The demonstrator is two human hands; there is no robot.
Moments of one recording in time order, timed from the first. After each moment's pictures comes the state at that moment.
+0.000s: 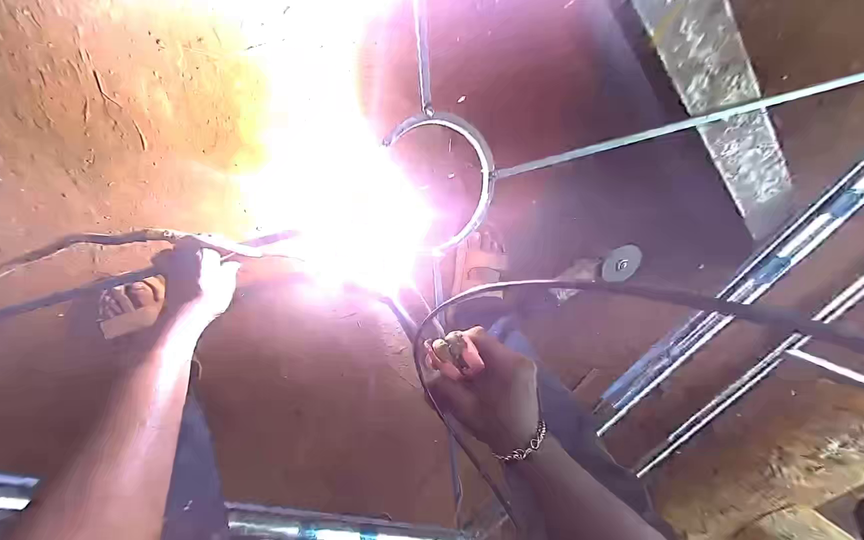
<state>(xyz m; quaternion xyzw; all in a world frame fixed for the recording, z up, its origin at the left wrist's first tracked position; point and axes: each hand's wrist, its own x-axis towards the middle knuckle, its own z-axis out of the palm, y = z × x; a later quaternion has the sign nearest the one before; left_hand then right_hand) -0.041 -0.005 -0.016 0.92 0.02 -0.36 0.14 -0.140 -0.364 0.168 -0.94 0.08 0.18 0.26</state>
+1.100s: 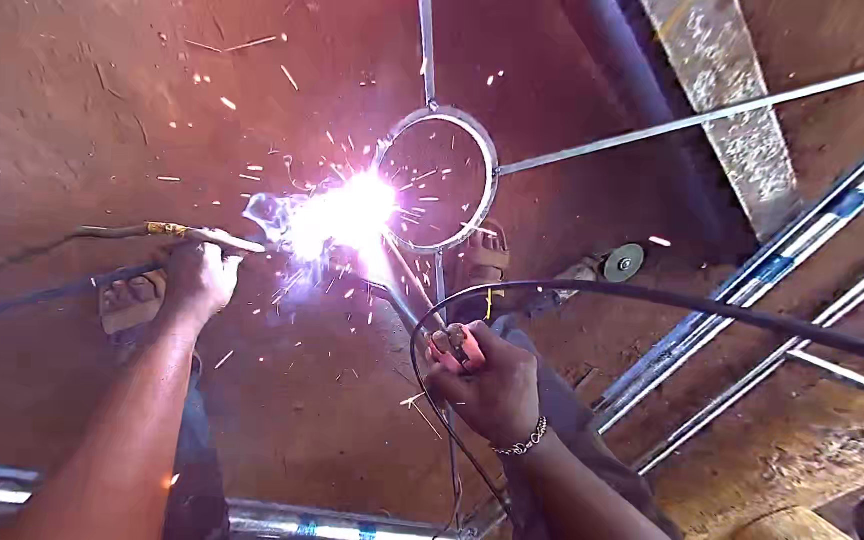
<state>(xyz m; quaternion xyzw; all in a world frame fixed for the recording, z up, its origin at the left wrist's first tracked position) -0.037 -0.010 -0.007 0.92 0.02 -0.37 0.13 -0.137 -0.362 0.171 -0.93 0.12 0.22 0.26</state>
